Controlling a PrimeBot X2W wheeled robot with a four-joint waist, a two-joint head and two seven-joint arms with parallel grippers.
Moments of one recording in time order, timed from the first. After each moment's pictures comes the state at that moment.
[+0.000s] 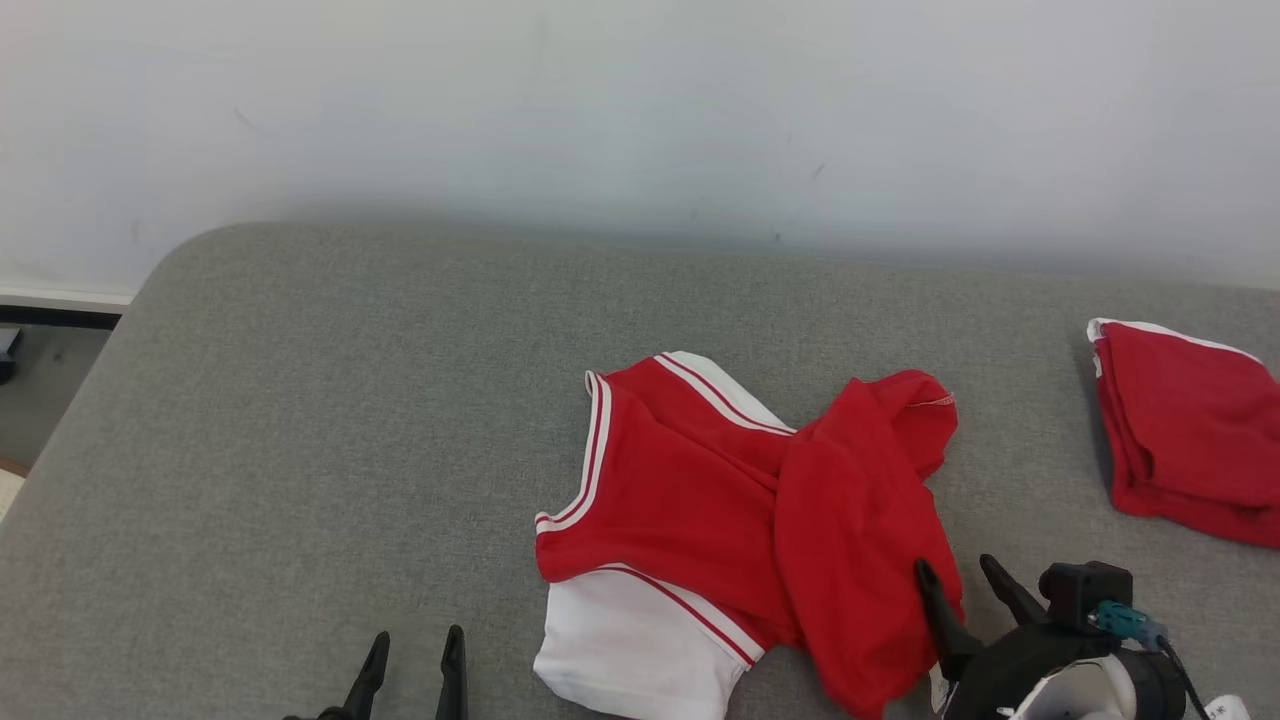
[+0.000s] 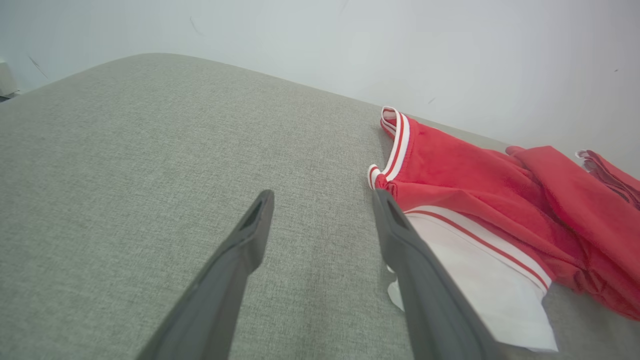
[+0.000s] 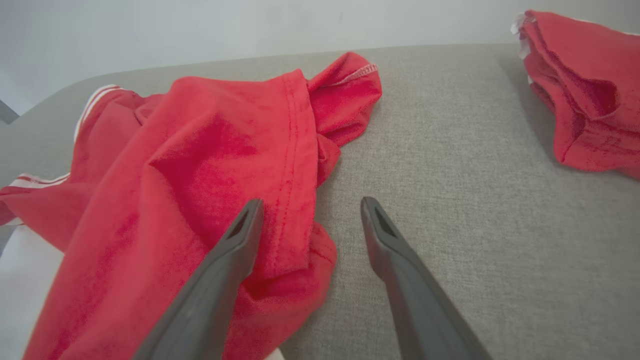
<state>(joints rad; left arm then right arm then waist) 0.02 0.05 -0.15 0.31 -0.33 -0.08 -0.26 -0.17 -0.19 0.13 0.49 0.35 0.13 -0.03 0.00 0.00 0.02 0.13</state>
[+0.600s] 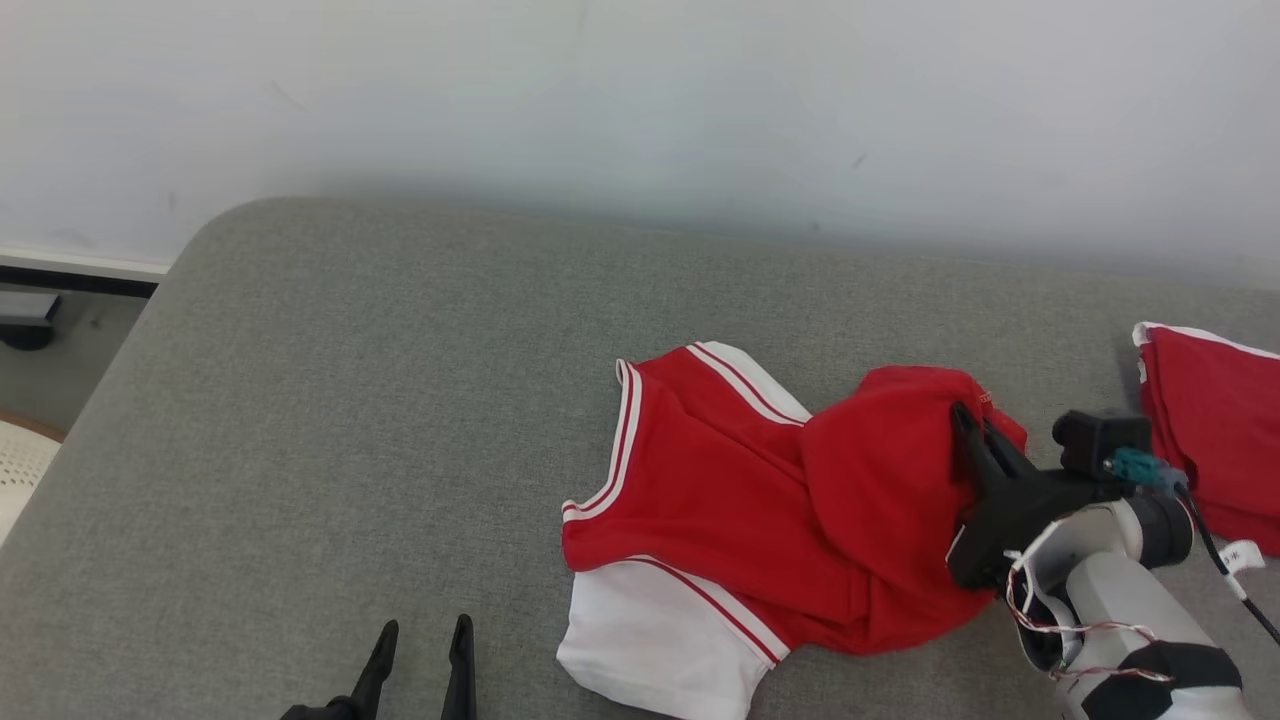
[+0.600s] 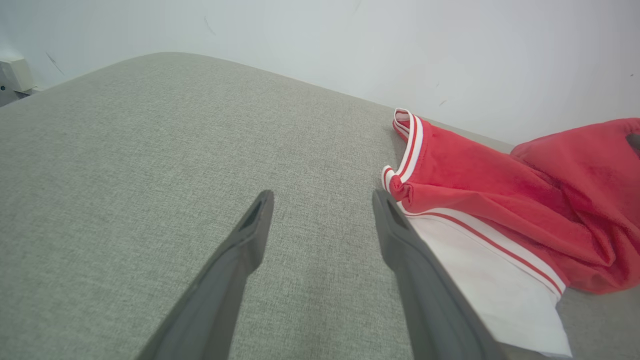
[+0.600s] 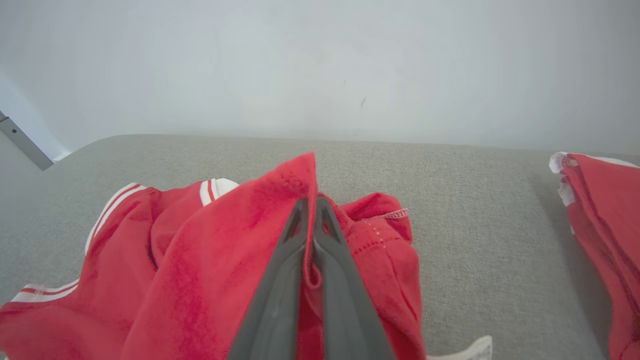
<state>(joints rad) 0.00 0.05 -0.15 0.32 -0.34 -0.08 -0.26 -0.48 -0.25 0.25 0.73 0.44 0.13 -0.14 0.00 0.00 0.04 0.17</state>
